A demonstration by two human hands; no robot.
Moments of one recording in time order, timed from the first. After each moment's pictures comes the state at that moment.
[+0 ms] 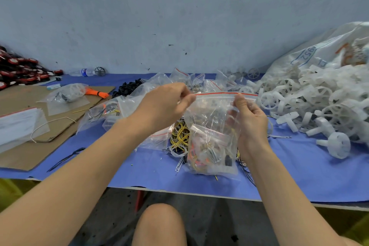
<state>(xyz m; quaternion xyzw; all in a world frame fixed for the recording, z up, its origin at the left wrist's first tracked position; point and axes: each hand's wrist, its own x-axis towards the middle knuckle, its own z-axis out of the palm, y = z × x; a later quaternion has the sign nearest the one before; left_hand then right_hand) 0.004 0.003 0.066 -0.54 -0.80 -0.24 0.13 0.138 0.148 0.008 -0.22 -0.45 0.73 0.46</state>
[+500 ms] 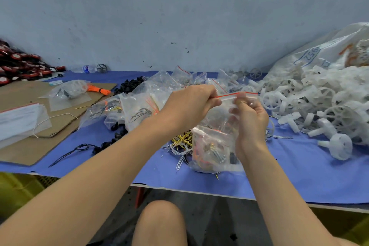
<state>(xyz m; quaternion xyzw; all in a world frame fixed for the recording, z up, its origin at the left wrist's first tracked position) 0.037 0.034 0.067 -0.57 -0.79 -0.21 0.13 0.133 0.137 0.014 -0.24 -0.42 0.72 0.50</state>
